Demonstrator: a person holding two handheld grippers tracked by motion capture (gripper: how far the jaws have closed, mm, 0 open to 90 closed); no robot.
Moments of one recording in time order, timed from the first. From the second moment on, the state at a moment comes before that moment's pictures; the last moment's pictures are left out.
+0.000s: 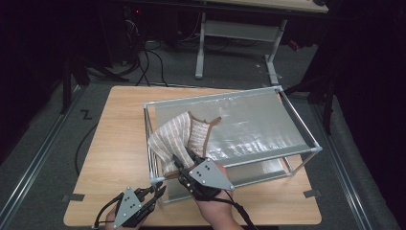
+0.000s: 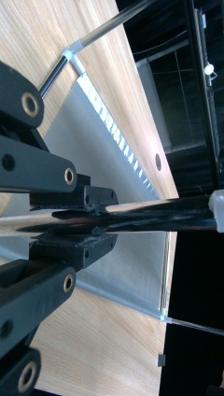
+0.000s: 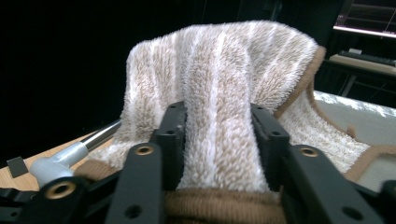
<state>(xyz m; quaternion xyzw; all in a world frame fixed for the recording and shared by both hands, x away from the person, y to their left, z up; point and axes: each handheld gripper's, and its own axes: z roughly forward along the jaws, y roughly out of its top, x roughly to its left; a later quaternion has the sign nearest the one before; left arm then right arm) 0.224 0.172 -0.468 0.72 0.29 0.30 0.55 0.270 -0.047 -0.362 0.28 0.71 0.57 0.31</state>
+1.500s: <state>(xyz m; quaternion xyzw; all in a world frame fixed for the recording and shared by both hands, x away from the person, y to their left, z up) 0.224 0.172 -0.469 0.72 0.29 0.29 0.56 0.261 -0.033 -0.384 0.28 0.69 0.57 0.35</state>
